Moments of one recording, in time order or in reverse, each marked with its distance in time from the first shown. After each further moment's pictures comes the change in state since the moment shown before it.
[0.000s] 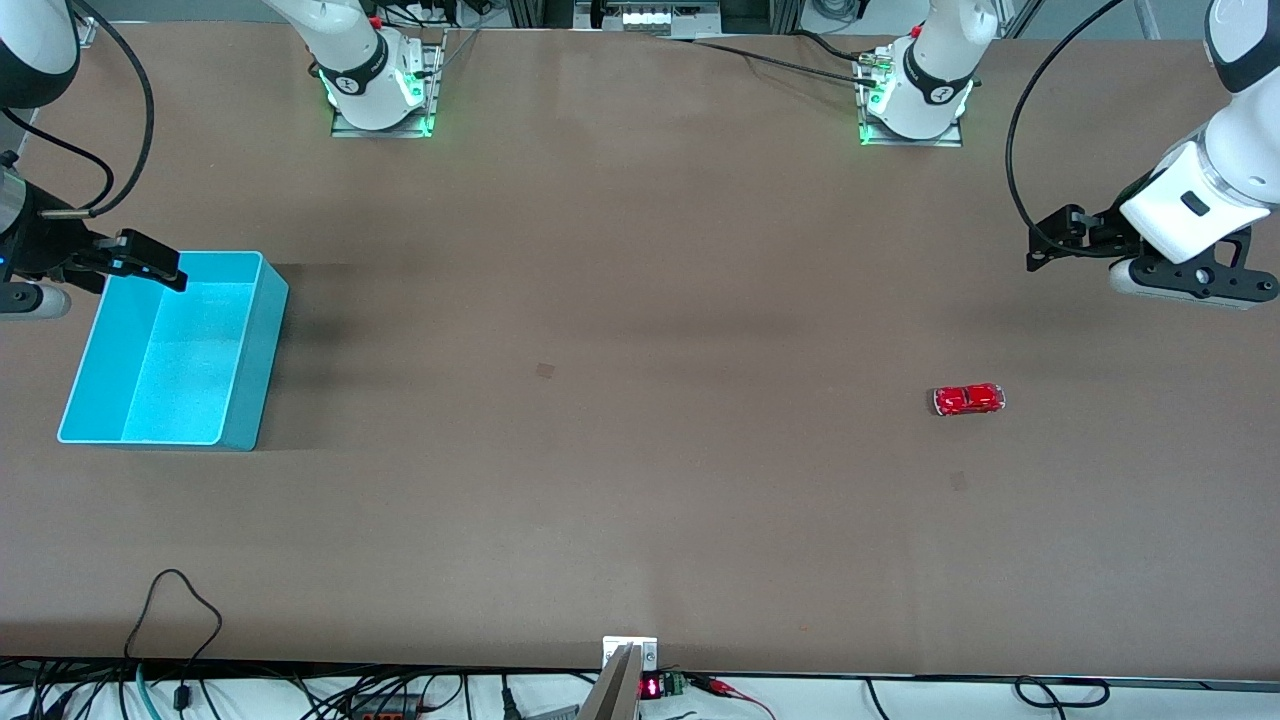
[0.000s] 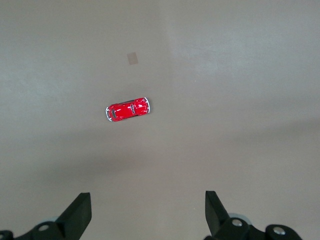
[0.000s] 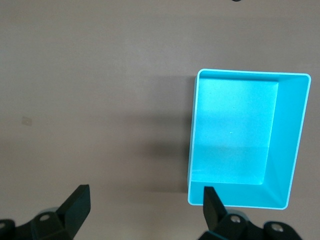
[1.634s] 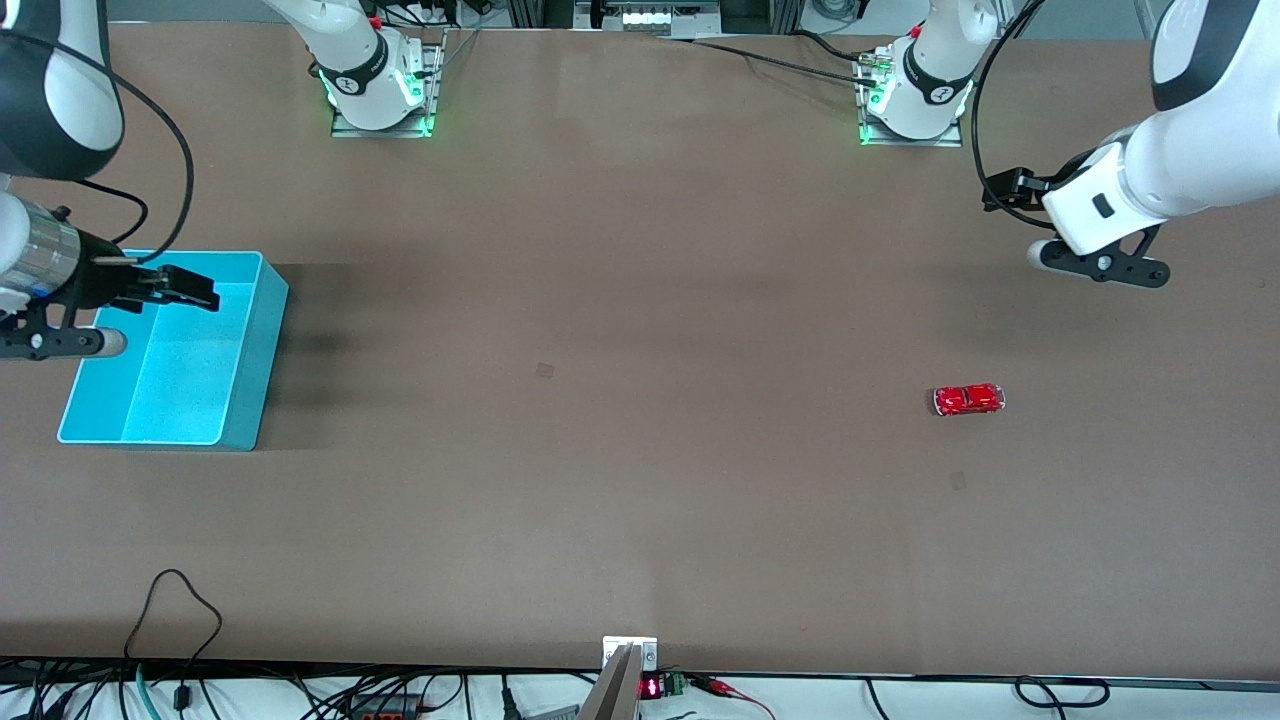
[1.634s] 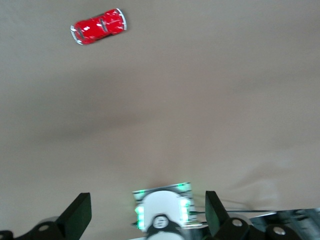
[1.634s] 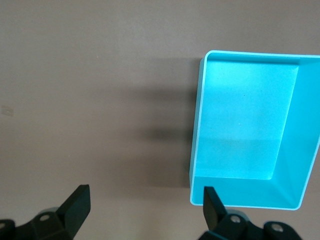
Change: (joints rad) left arm -0.023 0.031 -0.058 0.003 0.070 -0.292 0.066; right arm 0.000 0.105 -0.001 -0.008 0.000 -0.003 -0.002
